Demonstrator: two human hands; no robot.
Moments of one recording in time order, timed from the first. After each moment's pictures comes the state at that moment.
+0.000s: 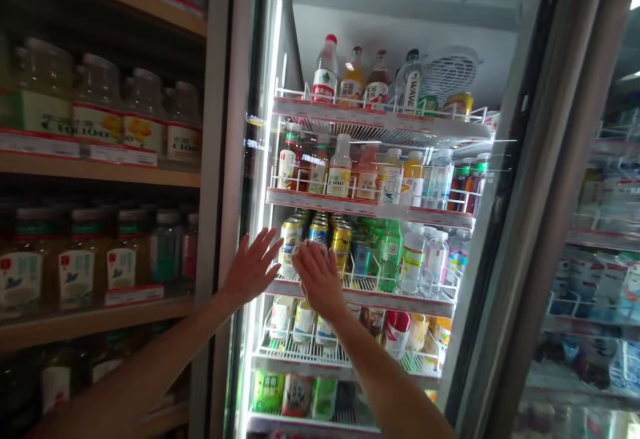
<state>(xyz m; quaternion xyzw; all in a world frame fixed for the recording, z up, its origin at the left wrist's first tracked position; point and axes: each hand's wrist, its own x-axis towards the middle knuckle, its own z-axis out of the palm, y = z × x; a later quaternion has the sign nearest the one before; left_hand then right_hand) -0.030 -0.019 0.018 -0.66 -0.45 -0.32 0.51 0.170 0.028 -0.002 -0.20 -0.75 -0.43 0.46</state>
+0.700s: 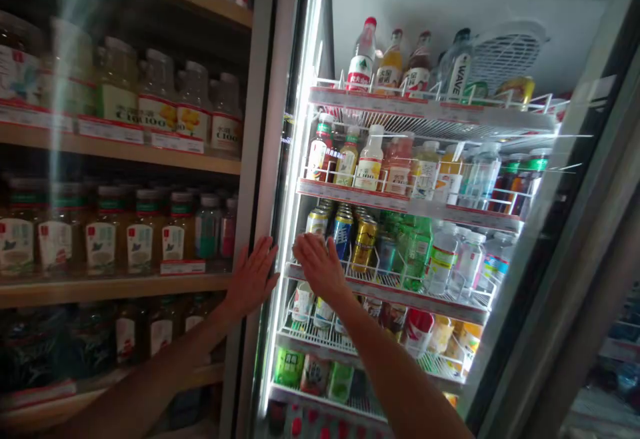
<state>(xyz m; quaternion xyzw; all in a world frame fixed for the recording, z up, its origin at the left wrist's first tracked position) -0.065 -0.058 -0.036 -0.62 -0.55 -0.30 0.46 0.123 0.019 0.000 -0.14 -0.79 -0.42 0.41</state>
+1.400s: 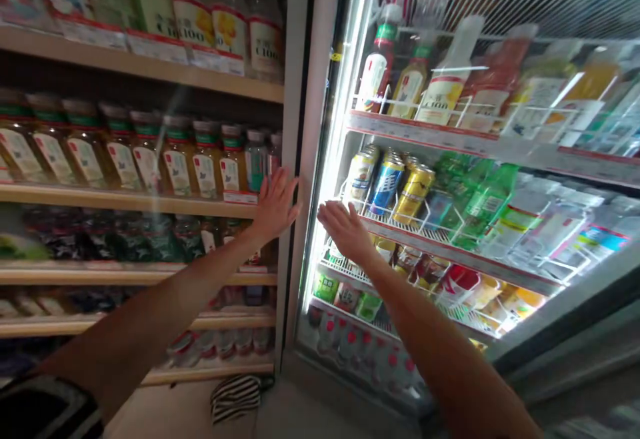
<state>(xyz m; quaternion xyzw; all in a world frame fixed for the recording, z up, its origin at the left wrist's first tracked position) -0.092 -0.088 -0.023 -0.62 -0.63 -0.30 0.35 0.110 0.009 -0.041 -0.07 -0.89 -0.33 0.31</state>
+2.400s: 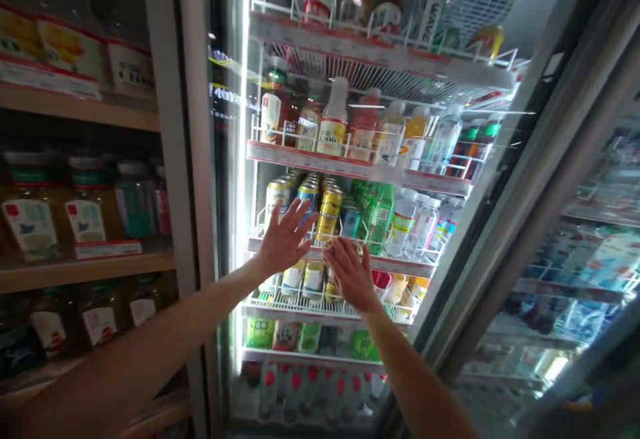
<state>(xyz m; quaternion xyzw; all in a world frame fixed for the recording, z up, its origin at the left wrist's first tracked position) 0.065 0.005 0.003 -0.70 -0.37 -0.37 0.48 0.271 0.030 -0.043 -0.26 -0.76 -0.43 0.41</state>
